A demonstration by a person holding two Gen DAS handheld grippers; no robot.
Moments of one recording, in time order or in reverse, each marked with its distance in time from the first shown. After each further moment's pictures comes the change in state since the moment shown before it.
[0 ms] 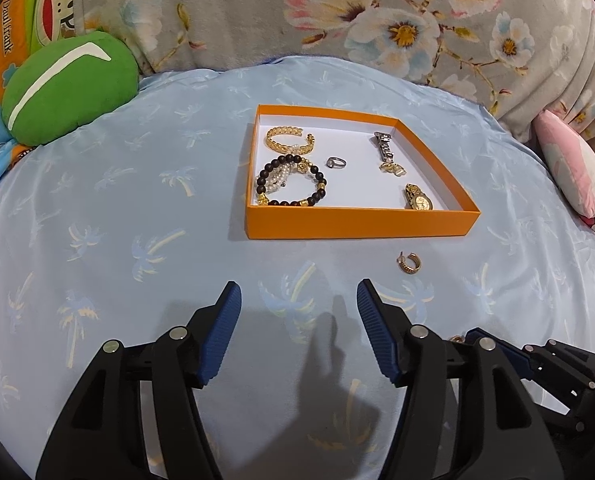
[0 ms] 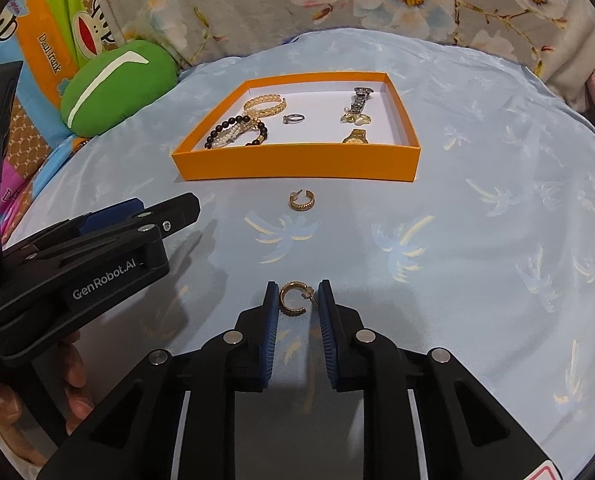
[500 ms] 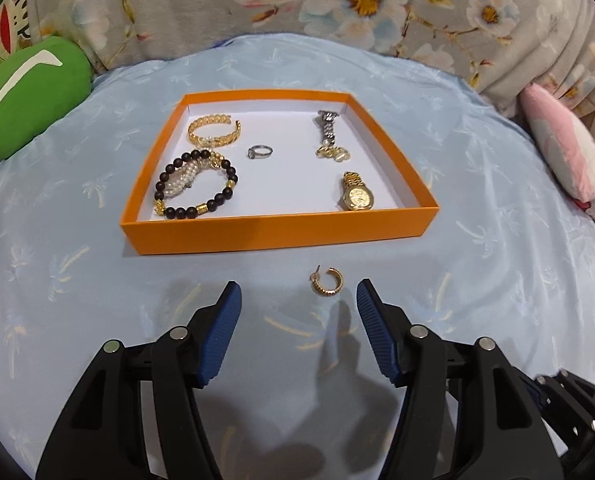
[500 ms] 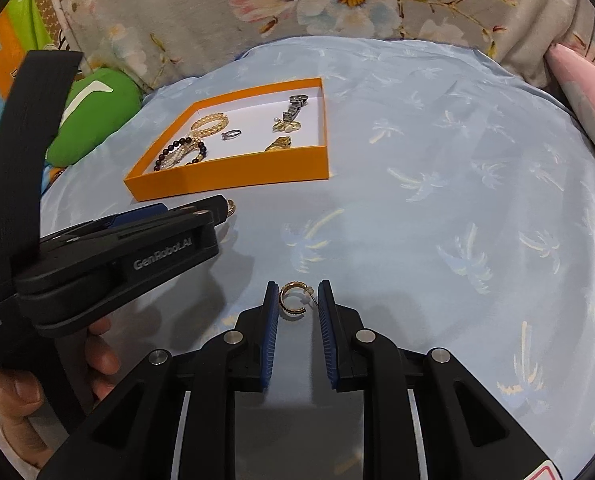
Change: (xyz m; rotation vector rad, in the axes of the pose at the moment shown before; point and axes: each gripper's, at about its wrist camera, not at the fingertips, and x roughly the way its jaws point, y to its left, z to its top) left arm 0.041 -0.066 0.017 0.046 0.090 -0.033; right arm -0.015 -0.048 -0.007 0.102 -0.025 -0.050
